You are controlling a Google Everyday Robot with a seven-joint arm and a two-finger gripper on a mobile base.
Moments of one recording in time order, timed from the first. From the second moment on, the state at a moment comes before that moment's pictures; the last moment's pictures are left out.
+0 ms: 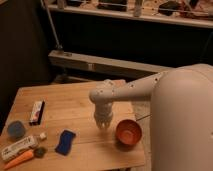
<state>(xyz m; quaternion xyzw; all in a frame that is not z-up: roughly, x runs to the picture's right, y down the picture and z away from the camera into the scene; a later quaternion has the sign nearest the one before) -0.002 0.217 0.788 -0.29 0.30 0.66 0.62</state>
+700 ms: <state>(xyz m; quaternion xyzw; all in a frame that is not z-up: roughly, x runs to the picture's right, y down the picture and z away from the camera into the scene) 0.066 0.247 0.791 -0.23 0.40 0.63 0.62</state>
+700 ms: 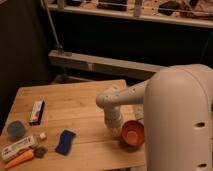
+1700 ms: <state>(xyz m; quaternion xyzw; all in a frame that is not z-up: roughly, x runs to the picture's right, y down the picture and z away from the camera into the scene) 0.094 0.277 0.763 -0.23 0.46 0.64 0.58</state>
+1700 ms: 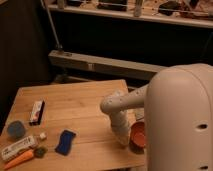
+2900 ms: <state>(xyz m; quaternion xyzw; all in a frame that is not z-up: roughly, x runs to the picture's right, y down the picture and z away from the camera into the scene) 0.107 0.262 0.778 -0.23 0.40 0.69 0.56</state>
